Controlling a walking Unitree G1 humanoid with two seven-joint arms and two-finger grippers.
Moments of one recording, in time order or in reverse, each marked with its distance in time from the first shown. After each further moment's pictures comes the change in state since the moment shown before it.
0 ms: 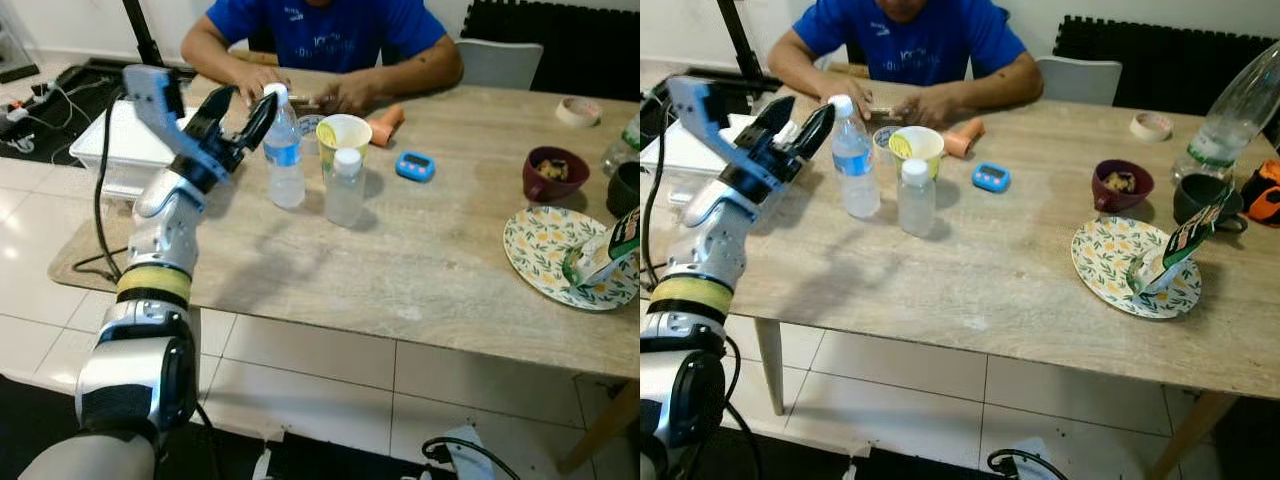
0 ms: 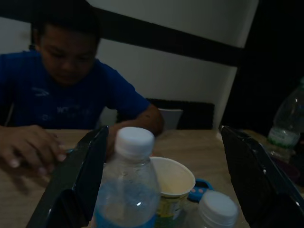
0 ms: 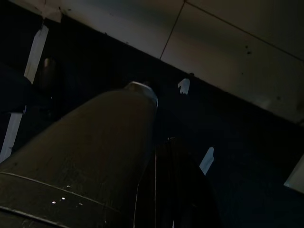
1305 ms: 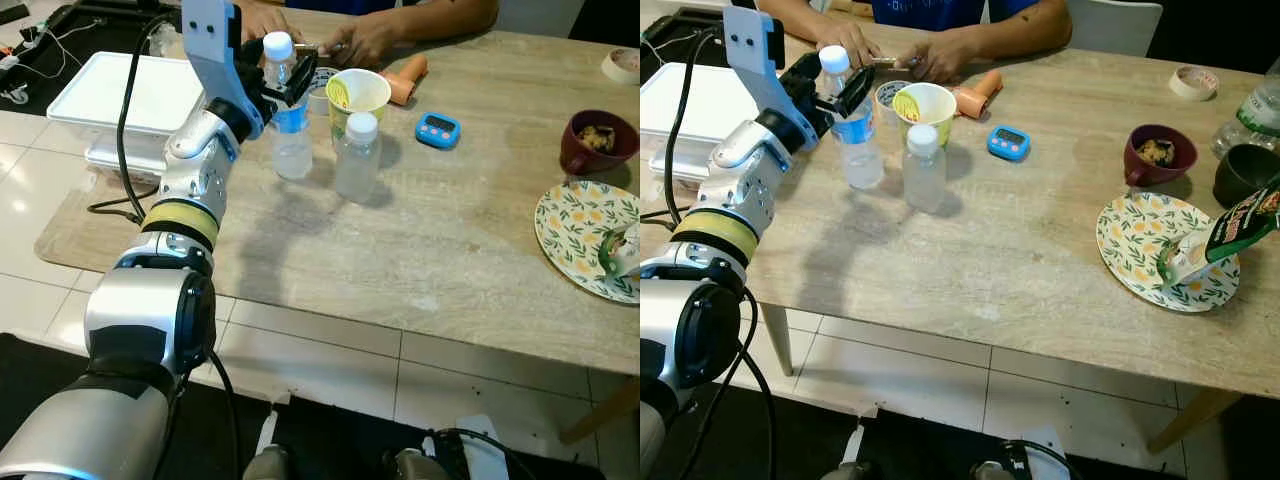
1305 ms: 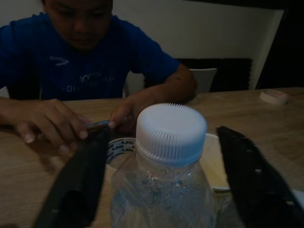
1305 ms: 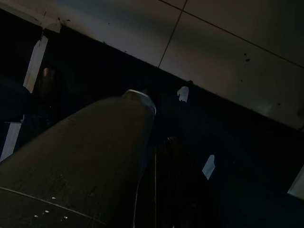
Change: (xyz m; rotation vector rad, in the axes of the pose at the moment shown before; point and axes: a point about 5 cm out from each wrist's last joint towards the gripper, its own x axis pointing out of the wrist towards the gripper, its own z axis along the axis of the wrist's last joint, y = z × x) left arm 0.050 -0.010 0.018 0.170 0.100 0.078; right arm -0.004 -0.009 0.007 0.032 -0.116 -0.037
